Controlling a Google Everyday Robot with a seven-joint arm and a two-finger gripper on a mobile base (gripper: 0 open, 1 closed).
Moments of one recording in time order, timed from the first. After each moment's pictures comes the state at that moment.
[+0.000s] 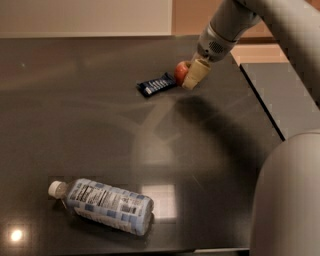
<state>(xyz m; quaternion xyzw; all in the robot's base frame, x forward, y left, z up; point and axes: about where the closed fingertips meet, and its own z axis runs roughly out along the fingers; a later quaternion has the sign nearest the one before) 0.673 -0.101 0.894 -0.59 0.78 0.10 0.21</state>
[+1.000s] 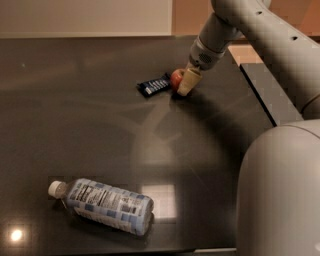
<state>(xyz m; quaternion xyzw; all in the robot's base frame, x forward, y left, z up) 0.705 -0.089 0.852 -0.59 0.78 0.08 0.20</state>
